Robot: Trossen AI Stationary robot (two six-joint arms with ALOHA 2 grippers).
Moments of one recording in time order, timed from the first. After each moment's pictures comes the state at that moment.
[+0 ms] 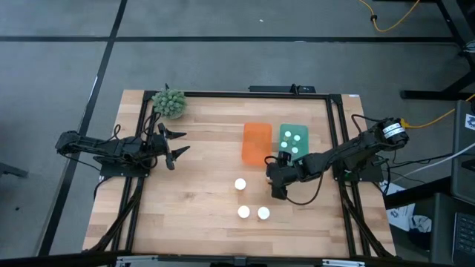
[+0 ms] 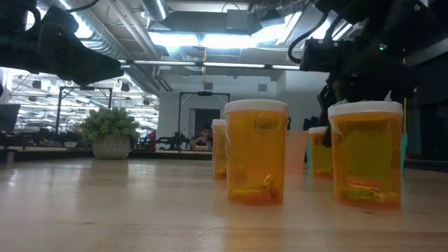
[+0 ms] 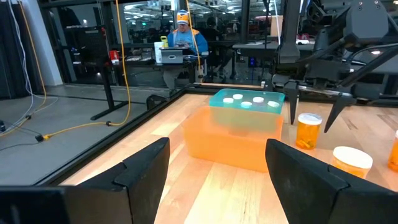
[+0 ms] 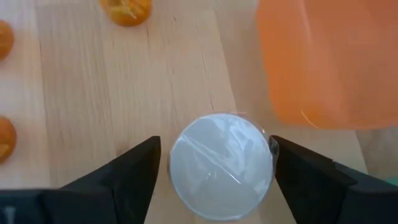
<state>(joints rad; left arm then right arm) -0.14 0.09 0.01 0.07 -0.51 0.00 0.31 1.55 0.81 -0.36 0.29 0.42</state>
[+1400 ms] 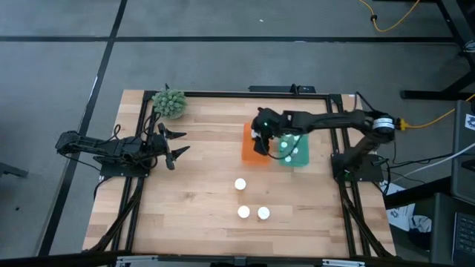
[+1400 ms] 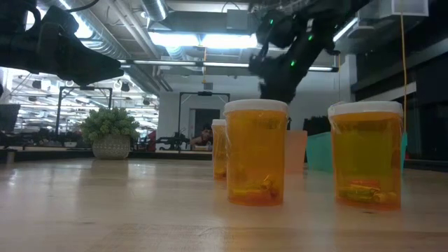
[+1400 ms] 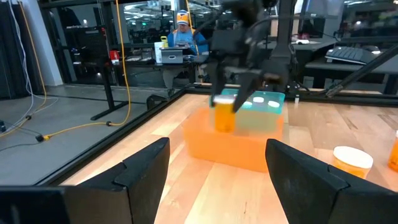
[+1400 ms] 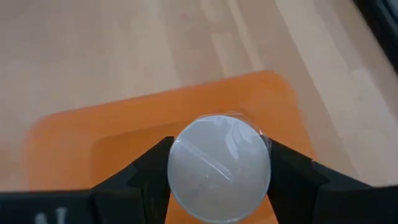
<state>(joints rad) -0.14 0.09 0.01 0.07 -0.51 0.00 -0.23 1.64 1.07 -0.35 0.06 0.03</state>
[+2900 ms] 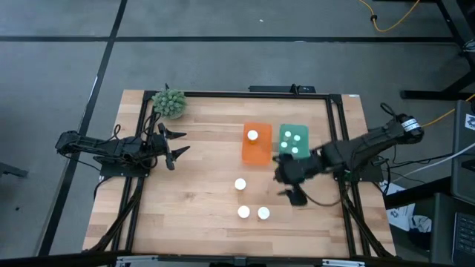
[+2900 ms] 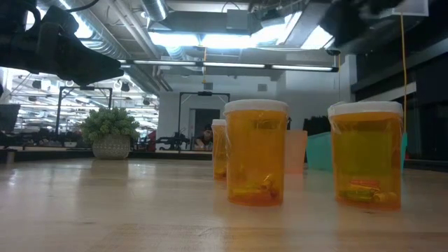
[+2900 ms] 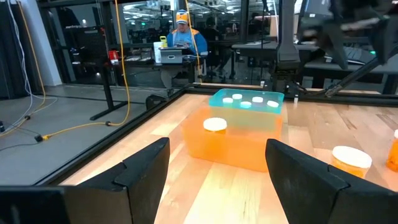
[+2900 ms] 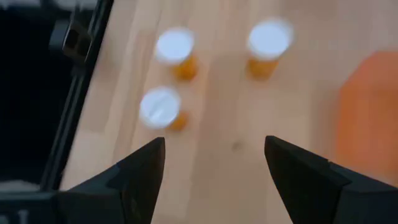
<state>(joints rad) -0.14 0.09 0.01 0.07 -0.50 0.00 0.35 1.33 1.07 -0.64 -0.02 0.22</state>
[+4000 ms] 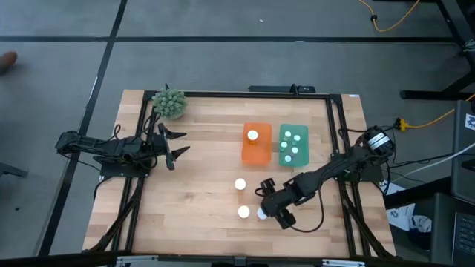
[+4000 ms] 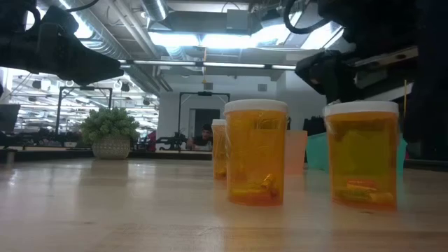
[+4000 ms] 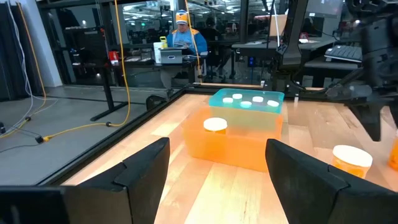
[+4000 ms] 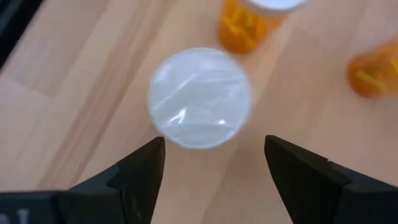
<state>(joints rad) -0.14 0.09 0.01 0.07 -0.50 0.01 0.50 1.75 1.07 -0.42 0.02 0.02</state>
